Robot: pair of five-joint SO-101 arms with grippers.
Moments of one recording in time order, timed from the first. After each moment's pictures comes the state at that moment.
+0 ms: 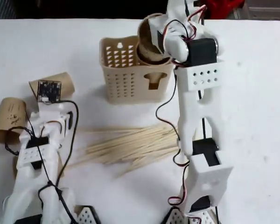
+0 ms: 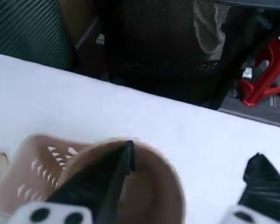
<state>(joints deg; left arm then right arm) -19.8 -33.6 72.6 17.5 -16.4 -15.0 17.9 -57.6 78.6 6.5</state>
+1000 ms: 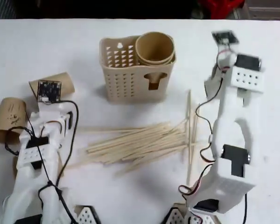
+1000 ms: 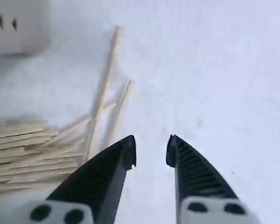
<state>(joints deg) -19.8 -33.6 72.6 17.5 -16.4 10.1 11.8 -6.3 82.2 24.0</state>
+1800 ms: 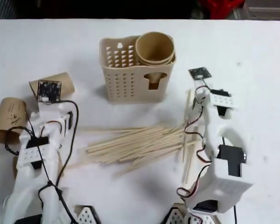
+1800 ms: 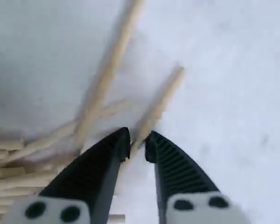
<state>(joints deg) -19.8 -33.6 72.6 17.5 -16.4 7.5 14.6 22.3 53.5 24.3</state>
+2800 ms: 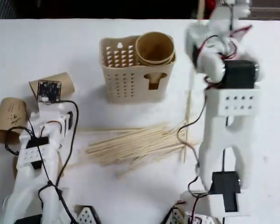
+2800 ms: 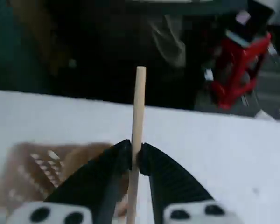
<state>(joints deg) -19.8 -33.6 72.6 17.5 -16.4 -9.2 -5.6 -34.7 71.6 2.9</state>
